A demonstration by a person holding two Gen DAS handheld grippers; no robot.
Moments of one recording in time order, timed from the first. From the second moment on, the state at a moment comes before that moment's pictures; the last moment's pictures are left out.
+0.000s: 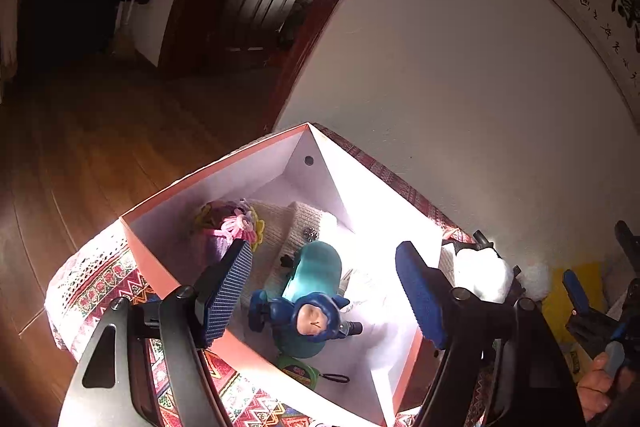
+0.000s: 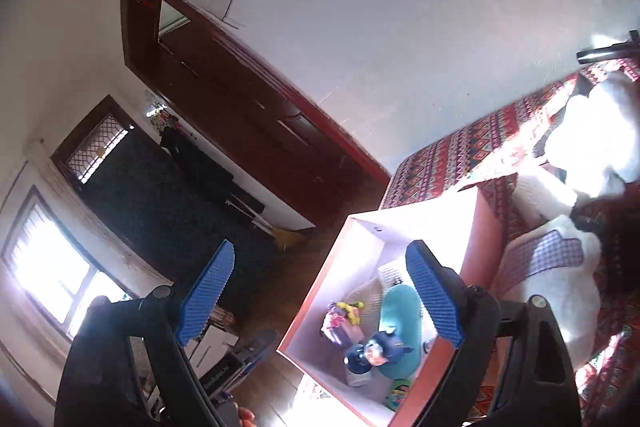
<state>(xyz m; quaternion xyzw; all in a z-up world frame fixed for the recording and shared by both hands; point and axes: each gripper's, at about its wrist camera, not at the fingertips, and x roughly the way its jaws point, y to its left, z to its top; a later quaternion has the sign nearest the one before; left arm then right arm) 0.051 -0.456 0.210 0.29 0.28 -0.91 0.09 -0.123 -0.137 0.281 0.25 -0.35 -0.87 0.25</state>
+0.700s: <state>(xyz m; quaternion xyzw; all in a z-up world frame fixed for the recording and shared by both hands) -0.036 0.032 0.145 0.38 -0.10 -0.90 -0.18 0.036 0.257 0.190 0.10 -0.56 -0.82 -0.04</state>
